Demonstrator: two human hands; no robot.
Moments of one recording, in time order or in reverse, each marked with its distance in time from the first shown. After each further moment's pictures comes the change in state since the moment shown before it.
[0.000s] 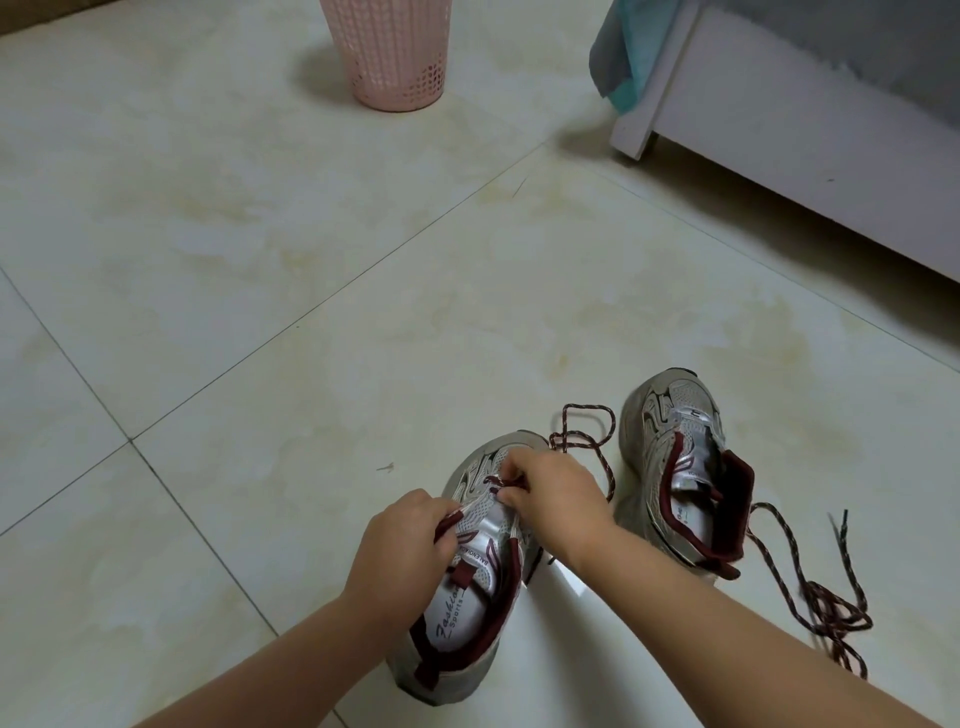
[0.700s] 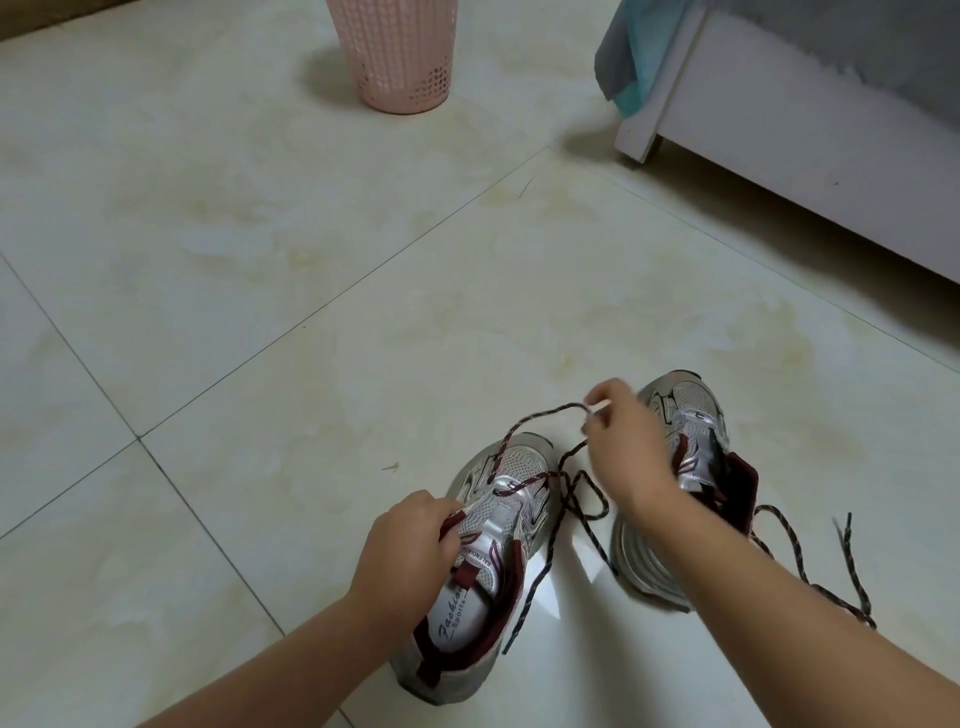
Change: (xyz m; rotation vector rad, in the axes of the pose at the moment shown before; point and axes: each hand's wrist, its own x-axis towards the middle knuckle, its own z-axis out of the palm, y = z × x) left_hand -0.002 0.000 0.000 0.003 0.021 -0.009; right_hand 0.013 0.014 -0.045 0.273 0.359 0.234
